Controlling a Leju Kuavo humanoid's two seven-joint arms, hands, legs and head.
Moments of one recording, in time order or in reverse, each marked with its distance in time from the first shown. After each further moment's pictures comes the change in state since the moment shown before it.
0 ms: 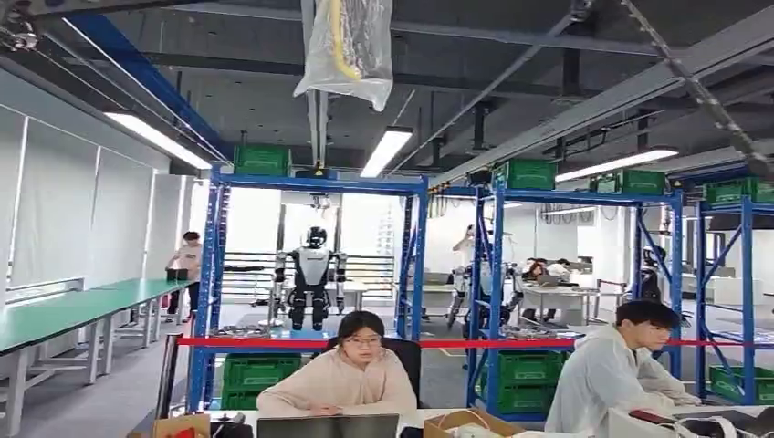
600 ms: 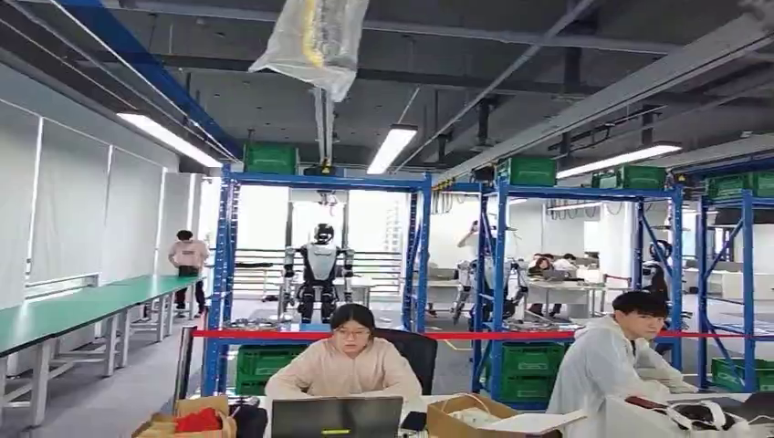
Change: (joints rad) left arm -0.010 -0.019 -0.028 0.000 0.000 -0.002 -0.006; right arm -0.067 -0.035 0.019 0.279 0.049 -0.084 0.047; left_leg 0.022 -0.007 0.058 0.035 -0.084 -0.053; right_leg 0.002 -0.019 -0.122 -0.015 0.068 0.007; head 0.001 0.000
